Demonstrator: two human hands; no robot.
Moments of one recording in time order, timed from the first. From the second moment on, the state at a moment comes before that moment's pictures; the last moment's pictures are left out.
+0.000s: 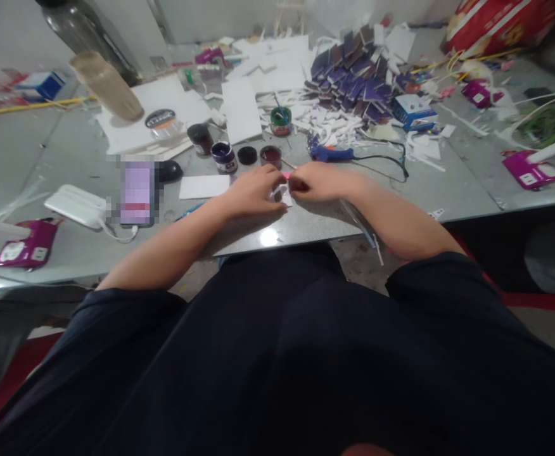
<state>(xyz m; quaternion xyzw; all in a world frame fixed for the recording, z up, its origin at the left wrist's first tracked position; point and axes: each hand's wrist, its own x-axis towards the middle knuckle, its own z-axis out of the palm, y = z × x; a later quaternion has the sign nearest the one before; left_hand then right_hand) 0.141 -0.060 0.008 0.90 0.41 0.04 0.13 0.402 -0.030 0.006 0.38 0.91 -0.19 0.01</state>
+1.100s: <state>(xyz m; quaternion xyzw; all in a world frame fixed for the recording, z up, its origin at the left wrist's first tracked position) -0.103 -0.105 0.025 0.66 0.73 0.19 0.02 0.412 -0.025 0.003 0.36 0.91 -0.21 0.00</state>
